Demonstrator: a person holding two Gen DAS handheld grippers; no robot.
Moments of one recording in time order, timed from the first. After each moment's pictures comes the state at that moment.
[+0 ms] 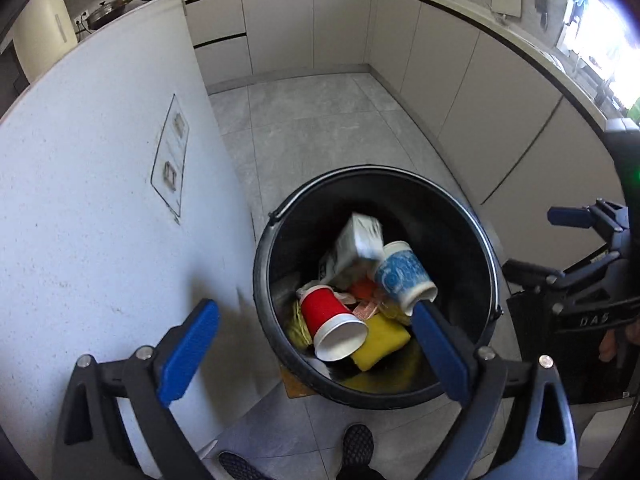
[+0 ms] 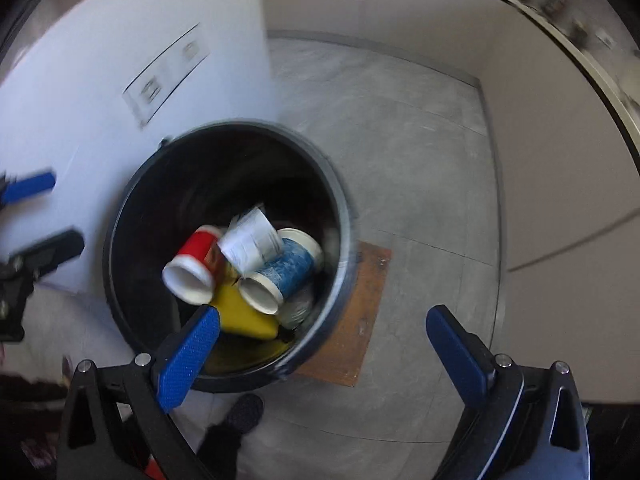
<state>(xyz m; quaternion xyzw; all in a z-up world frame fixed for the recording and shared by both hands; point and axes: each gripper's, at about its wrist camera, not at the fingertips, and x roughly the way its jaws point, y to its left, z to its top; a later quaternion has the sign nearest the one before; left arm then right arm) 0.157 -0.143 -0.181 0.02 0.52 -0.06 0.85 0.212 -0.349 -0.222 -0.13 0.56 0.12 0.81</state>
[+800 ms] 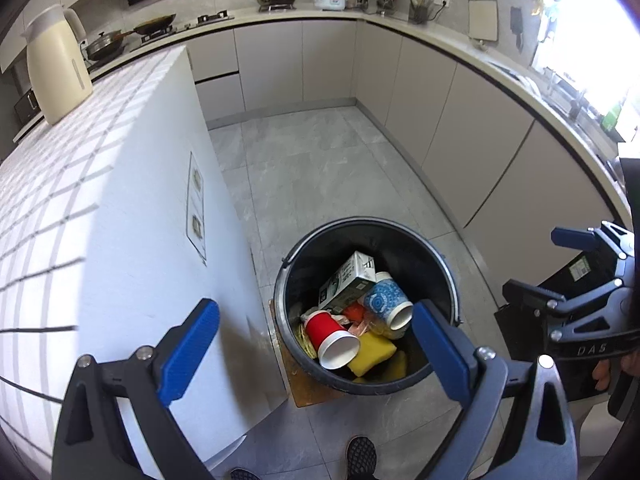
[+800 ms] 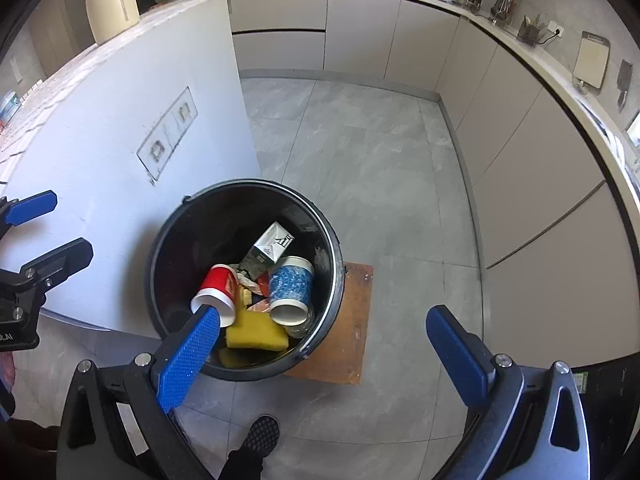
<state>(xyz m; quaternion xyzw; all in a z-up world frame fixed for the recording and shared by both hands) 0.142 -0.121 -0.100 0.03 0.47 -0.09 0.88 0.164 -0.335 -0.136 -0.10 0.51 0.07 0.85</state>
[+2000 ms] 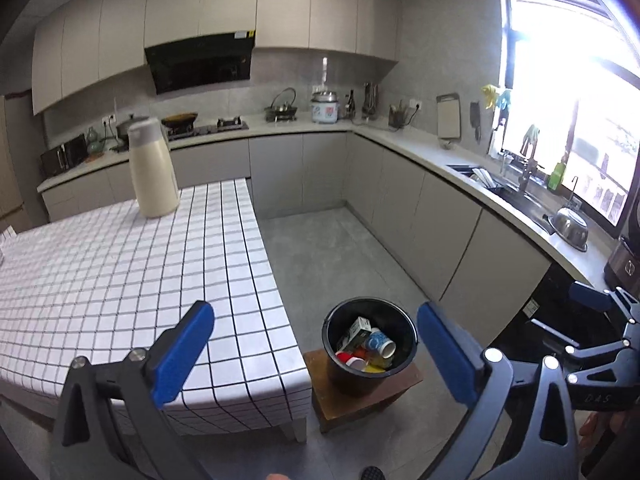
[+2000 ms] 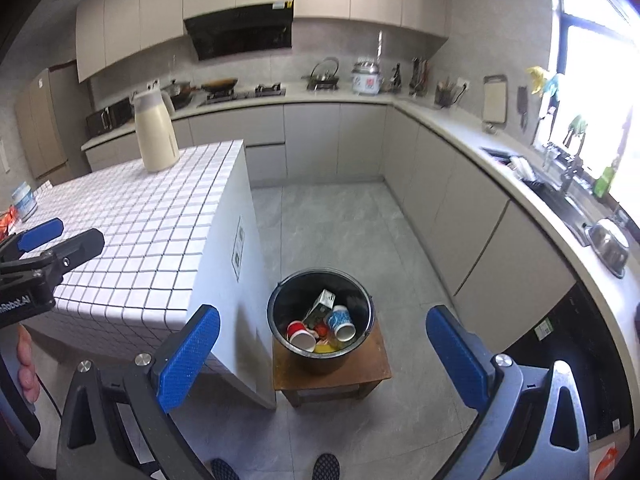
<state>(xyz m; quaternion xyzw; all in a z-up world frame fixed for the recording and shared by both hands) -0.015 0.005 0.084 0.01 0.29 -0.12 0.95 -0.085 -0.207 0.099 -0.03 0.34 -0.03 0.94</state>
